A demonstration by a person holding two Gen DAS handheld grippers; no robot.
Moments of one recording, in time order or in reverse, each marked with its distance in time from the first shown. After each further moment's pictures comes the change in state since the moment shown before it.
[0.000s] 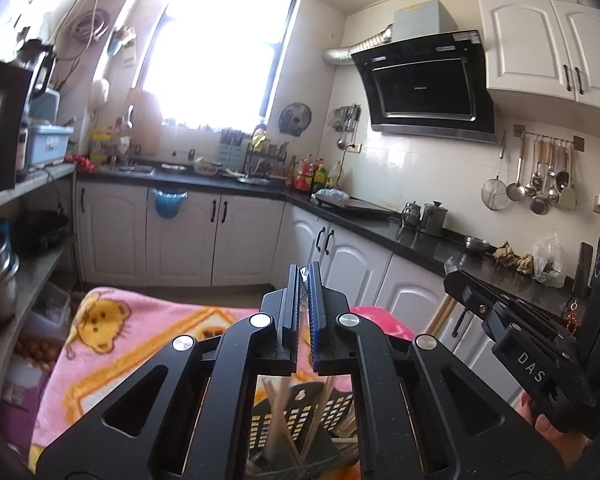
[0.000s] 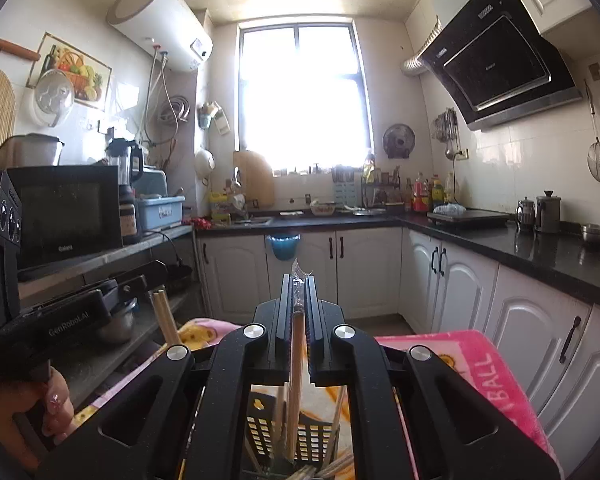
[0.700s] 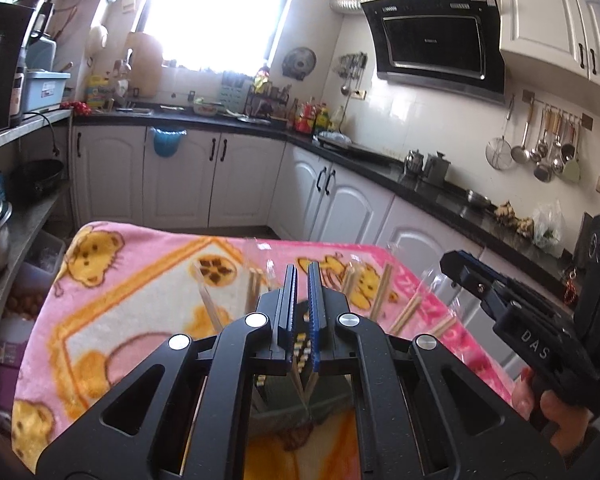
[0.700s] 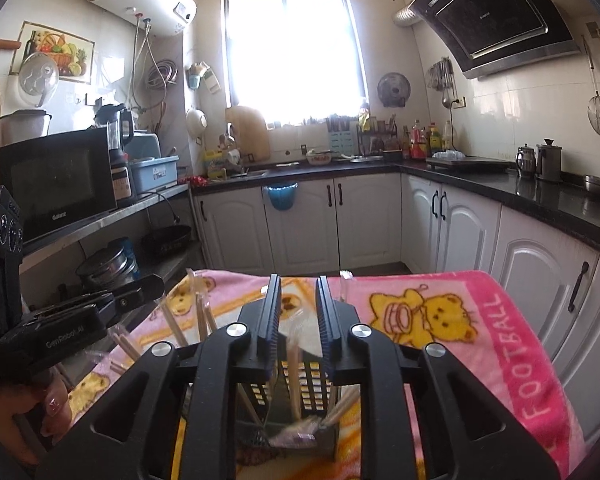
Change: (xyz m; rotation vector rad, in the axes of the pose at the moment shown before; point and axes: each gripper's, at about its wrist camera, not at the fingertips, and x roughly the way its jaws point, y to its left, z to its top) left arm 0.012 0.014 -0.052 -0.032 0.204 -0.023; right arm 0.006 0.000 -0.048 0.051 0.167 0.001
